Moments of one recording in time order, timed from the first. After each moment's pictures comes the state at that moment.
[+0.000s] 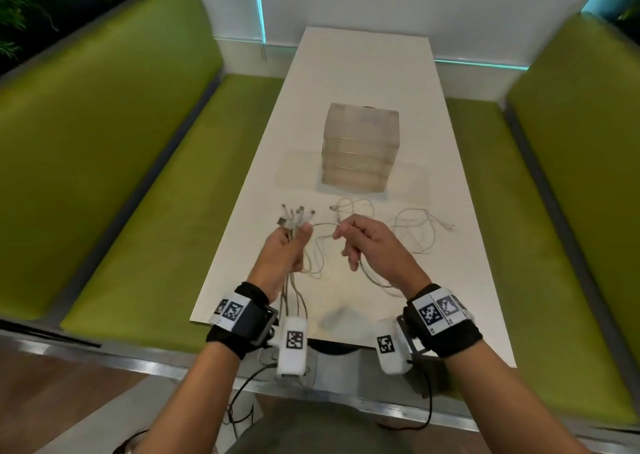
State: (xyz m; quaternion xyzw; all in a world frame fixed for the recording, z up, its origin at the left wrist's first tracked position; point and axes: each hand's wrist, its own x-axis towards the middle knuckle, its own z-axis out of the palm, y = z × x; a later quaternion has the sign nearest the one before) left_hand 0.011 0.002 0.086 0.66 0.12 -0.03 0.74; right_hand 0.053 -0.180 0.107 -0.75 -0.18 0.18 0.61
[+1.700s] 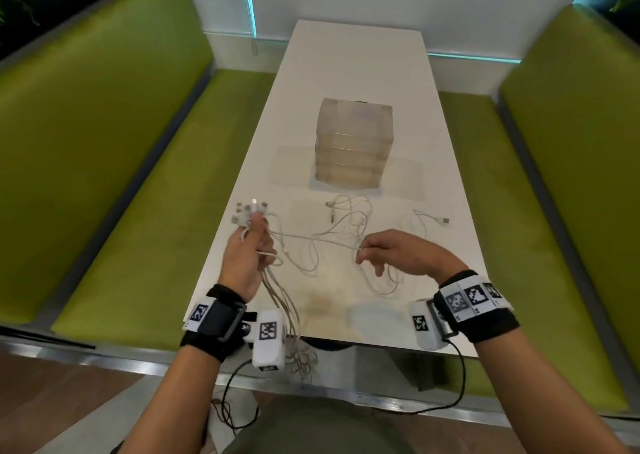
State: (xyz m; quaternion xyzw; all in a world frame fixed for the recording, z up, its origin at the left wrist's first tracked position) left_hand 0.011 0.024 0.087 0.51 0.17 0.04 0.84; right_hand 0.071 -0.232 0.119 -0.86 -0.21 0.32 0.33
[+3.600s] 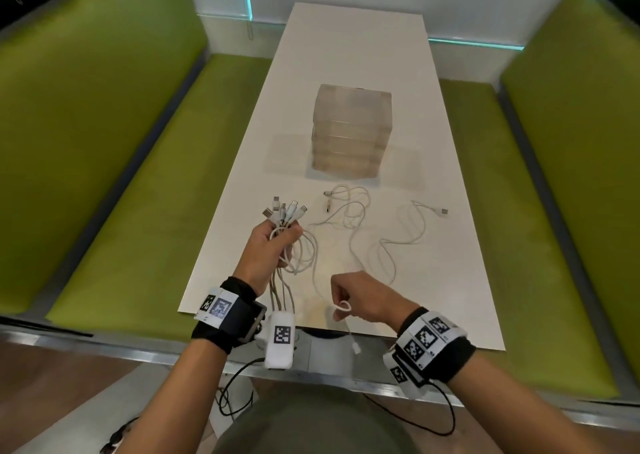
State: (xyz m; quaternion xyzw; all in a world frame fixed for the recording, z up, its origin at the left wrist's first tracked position) left_hand 0.007 0.001 0.083 0.68 0.15 -0.02 0.72; right_hand 0.014 -0.194 0.050 -0.88 -0.23 0.33 0.27
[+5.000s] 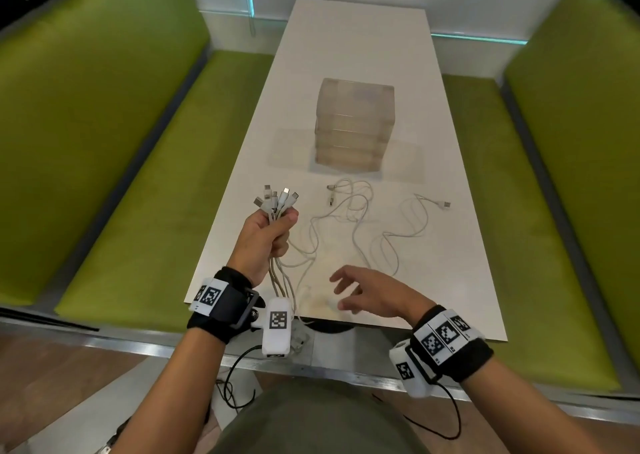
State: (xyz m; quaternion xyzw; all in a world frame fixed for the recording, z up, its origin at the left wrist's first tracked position) left_hand 0.003 0.014 0.086 0.58 0.09 -0.03 0.81; right_hand 0.003 -0.208 0.054 -0.84 -0.17 0.39 0.34
